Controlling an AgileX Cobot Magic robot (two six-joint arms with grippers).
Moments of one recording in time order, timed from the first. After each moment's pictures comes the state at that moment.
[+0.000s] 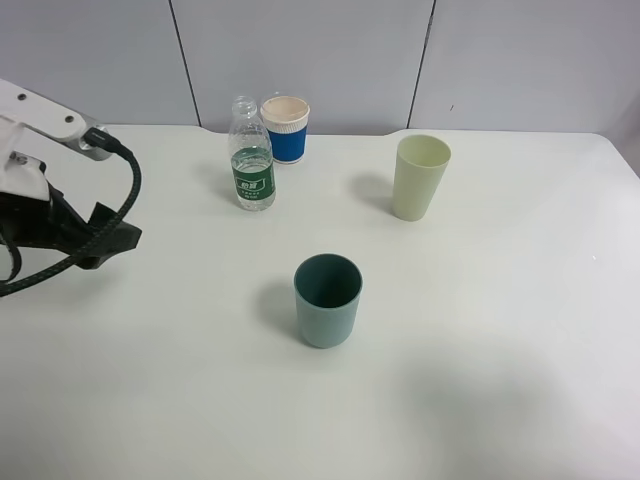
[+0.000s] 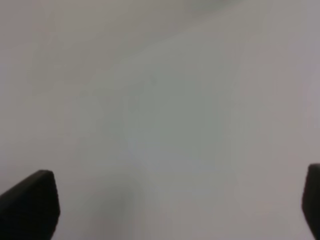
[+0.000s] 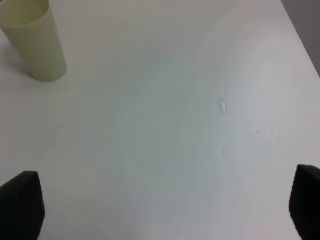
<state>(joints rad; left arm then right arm) -0.27 1.18 -0.52 -0.06 0.22 0.24 -0.07 0.00 -0.50 0.02 1.06 -0.03</state>
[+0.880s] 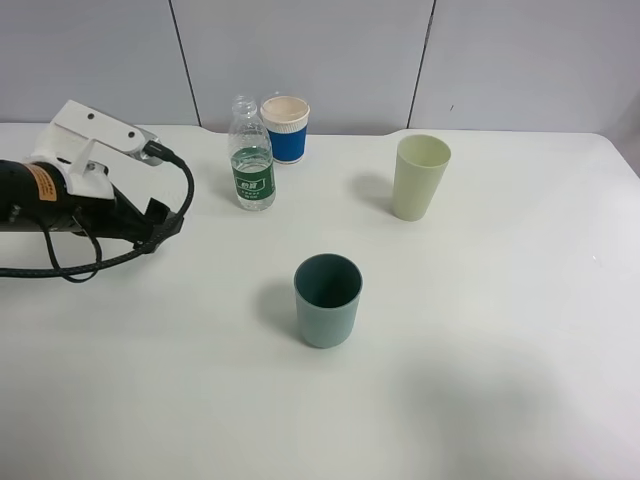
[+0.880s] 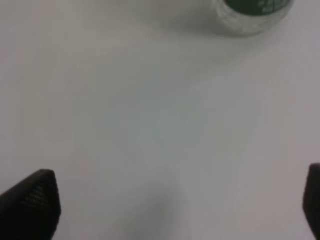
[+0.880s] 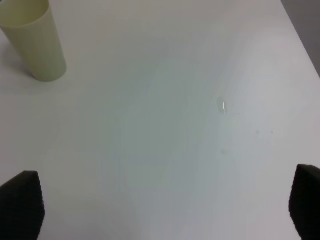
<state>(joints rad) -0.27 1.51 -0.52 0.30 -0.24 -0.13 -0.07 0.00 -0.50 0.02 1.06 -0.03</state>
